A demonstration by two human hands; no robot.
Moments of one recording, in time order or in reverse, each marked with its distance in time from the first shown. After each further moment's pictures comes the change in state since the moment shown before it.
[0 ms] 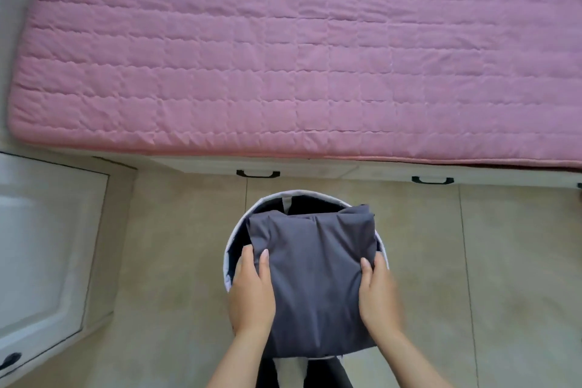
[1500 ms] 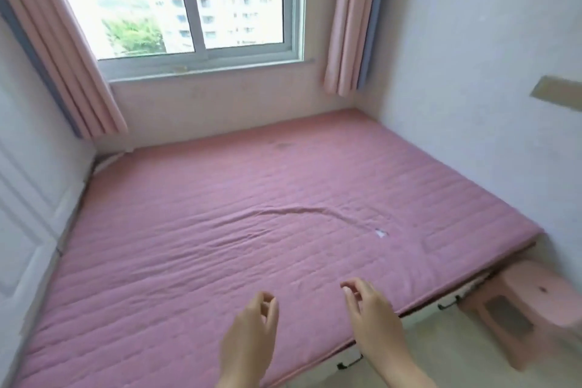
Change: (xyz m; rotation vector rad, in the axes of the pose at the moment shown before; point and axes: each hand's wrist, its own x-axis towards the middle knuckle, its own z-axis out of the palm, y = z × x) left_hand -0.119 0.384 -0.202 0.120 -0.119 0.800; right_hand -0.080 -0.169 -0.404 0.202 0.486 -0.395
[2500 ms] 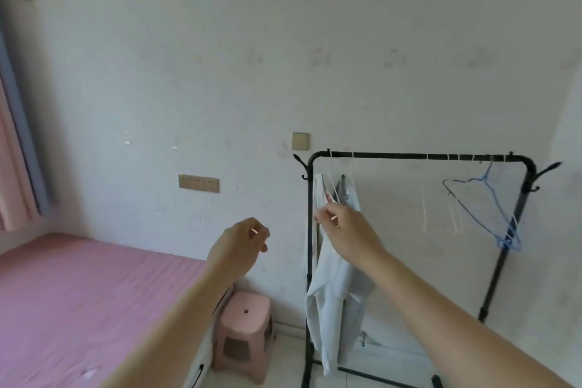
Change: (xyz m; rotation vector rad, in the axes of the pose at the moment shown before) left_hand -0.324 0.579 0.090 -0.176 -0.533 1.079; right_hand -0.303 0.124 -0.612 -0.152 0.776 0.314
